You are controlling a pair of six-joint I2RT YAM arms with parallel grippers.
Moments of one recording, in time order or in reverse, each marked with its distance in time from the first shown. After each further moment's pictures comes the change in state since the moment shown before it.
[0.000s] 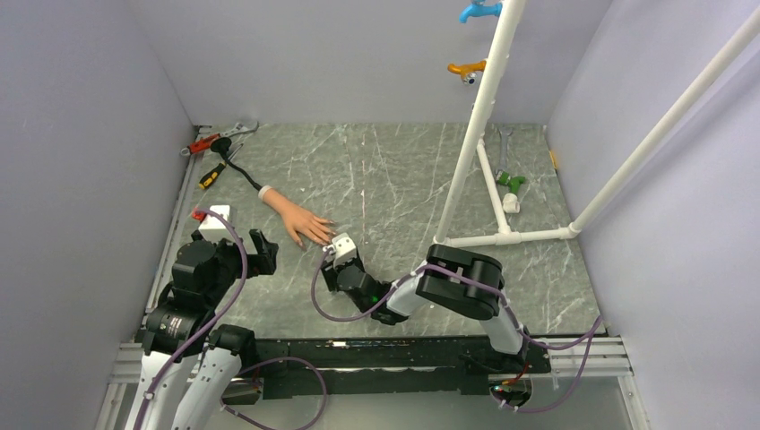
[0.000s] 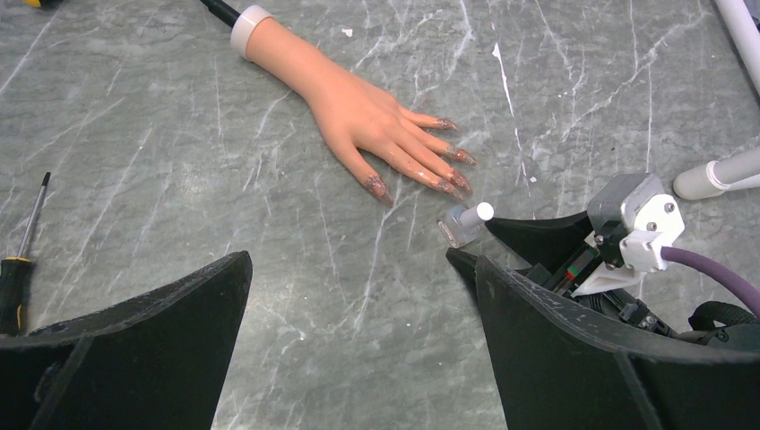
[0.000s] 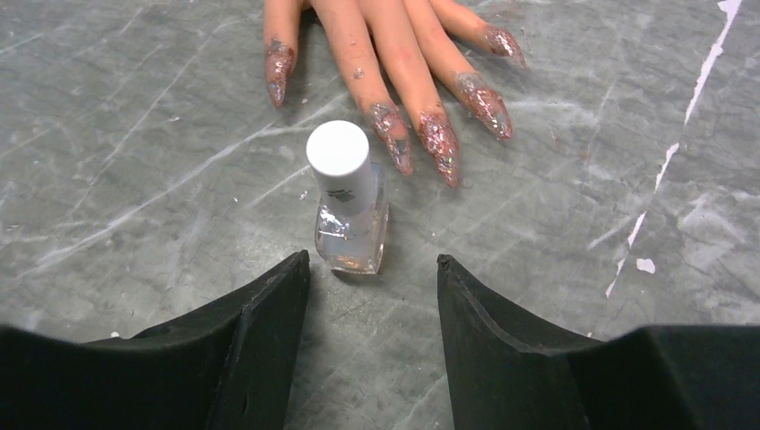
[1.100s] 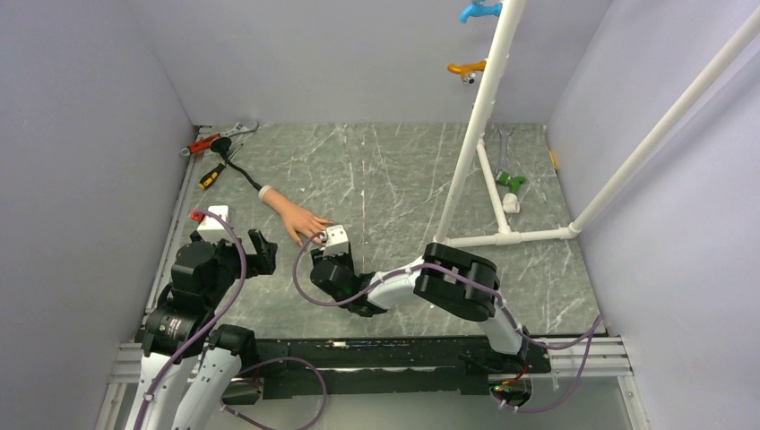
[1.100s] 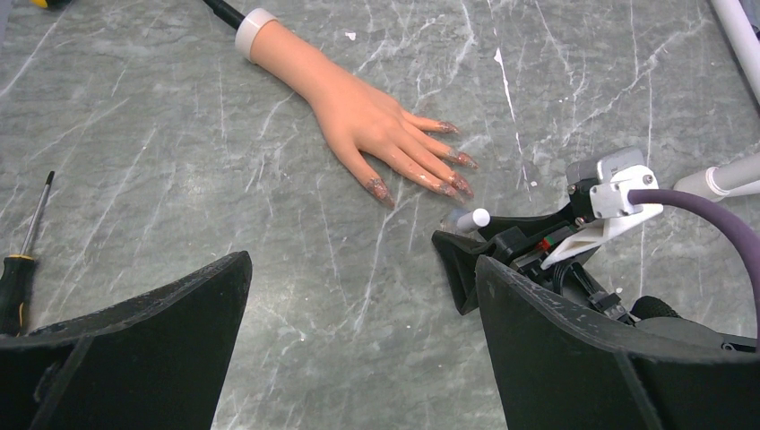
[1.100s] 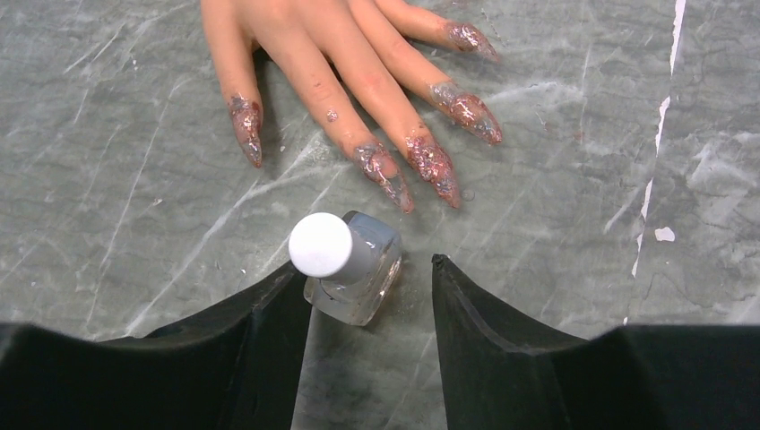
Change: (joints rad) left arm 0.000 -0.007 0.000 -0.002 -0.011 -0.007; right arm 0.021 0.029 0.246 -0.405 0.169 0.292
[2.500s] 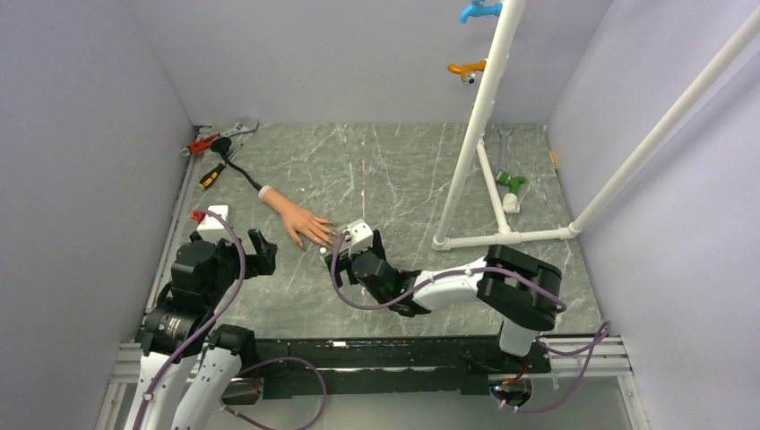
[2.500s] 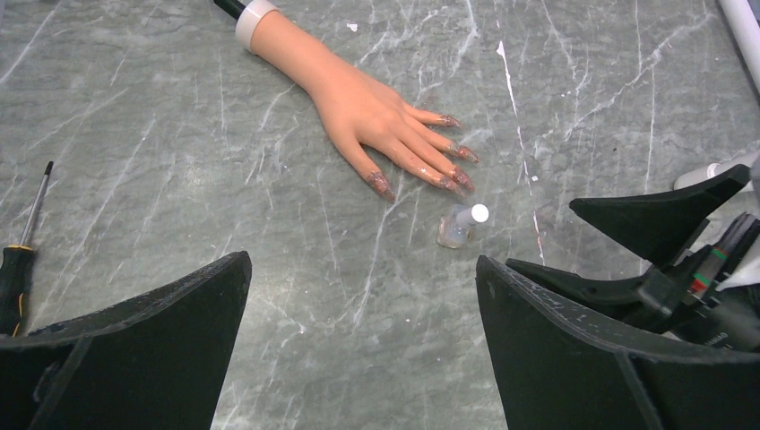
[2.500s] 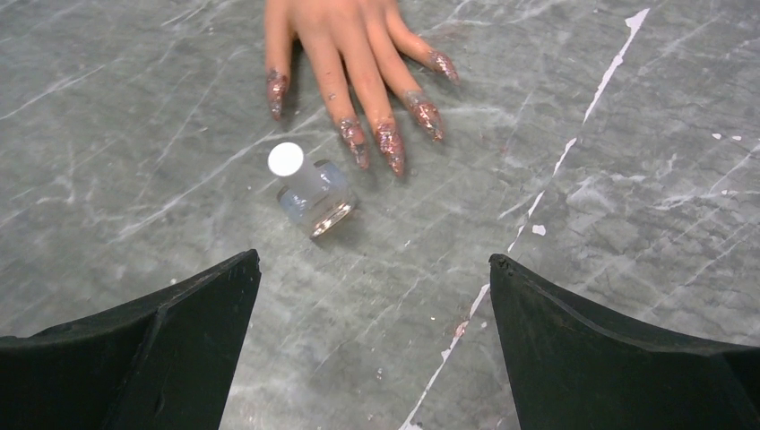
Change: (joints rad) left arm 0.001 0.008 0.012 -0.022 -0.002 -0.008; right arm -0.056 -0.372 -0.327 0.095 -0.242 -0.225
